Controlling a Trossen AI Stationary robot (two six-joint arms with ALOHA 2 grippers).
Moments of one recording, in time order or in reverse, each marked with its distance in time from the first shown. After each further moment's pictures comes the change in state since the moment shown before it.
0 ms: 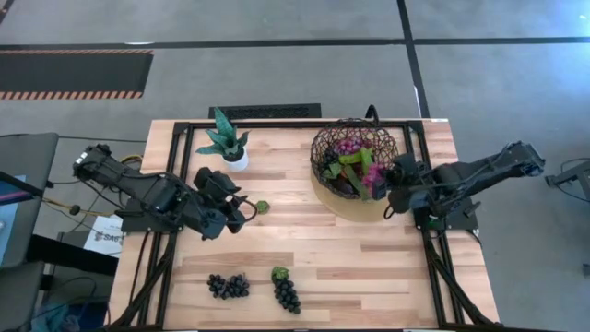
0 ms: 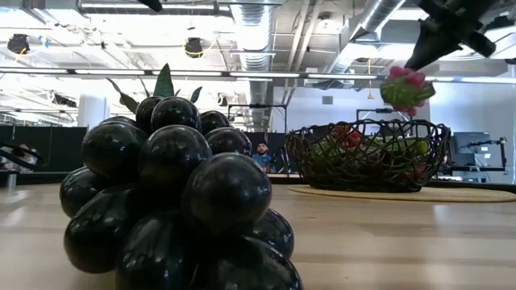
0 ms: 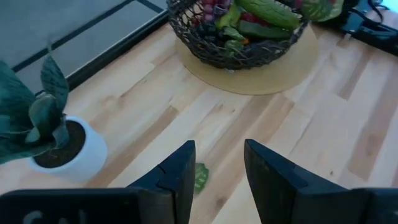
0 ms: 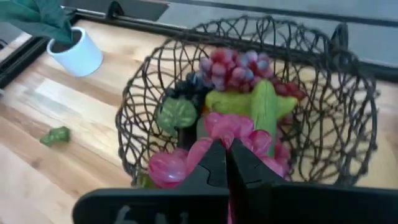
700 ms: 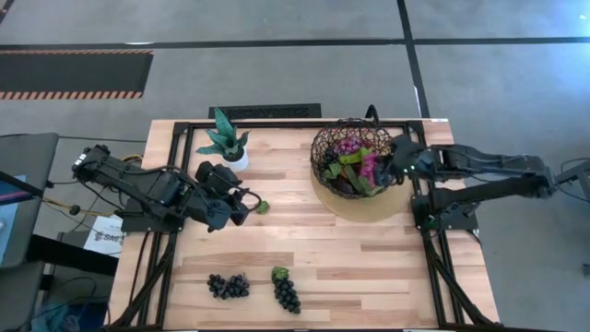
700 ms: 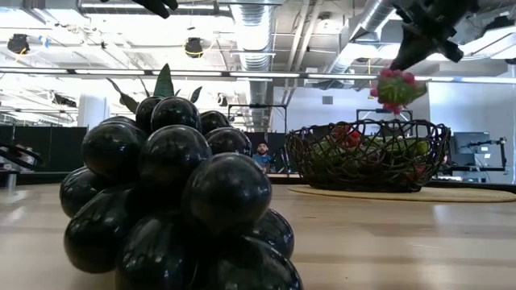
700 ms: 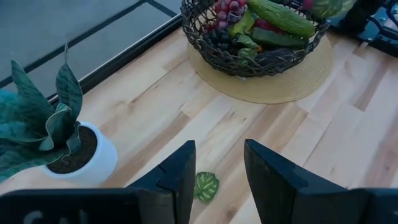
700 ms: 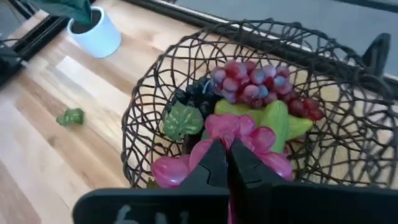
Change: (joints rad) left arm 0.067 0.000 0.000 0.019 0.001 0.040; right arm -0.393 -0.099 0.000 0.222 -0.391 -0.529
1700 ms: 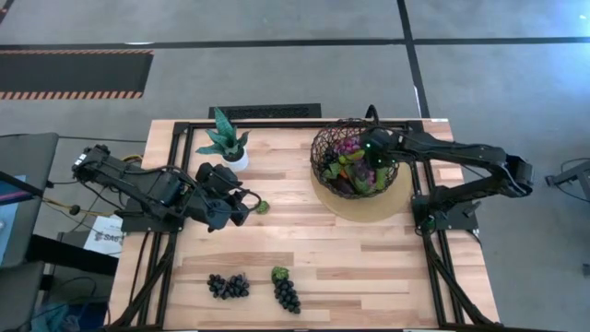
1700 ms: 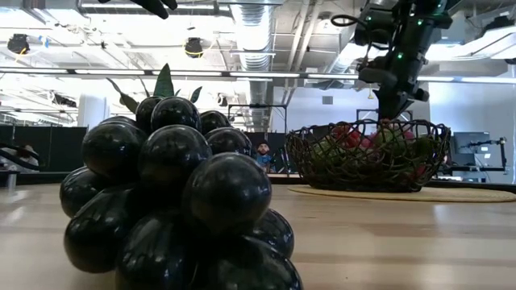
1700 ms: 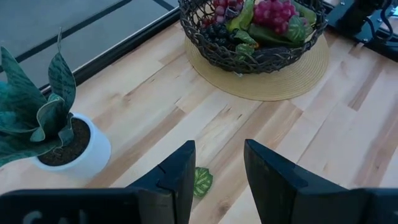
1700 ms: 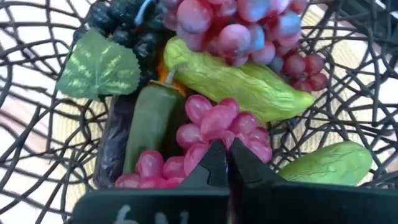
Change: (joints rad) left arm 0.000 0.000 0.000 0.000 0.024 -0.033; right arm -0.342 0.375 0.001 0.034 -0.305 -0.320
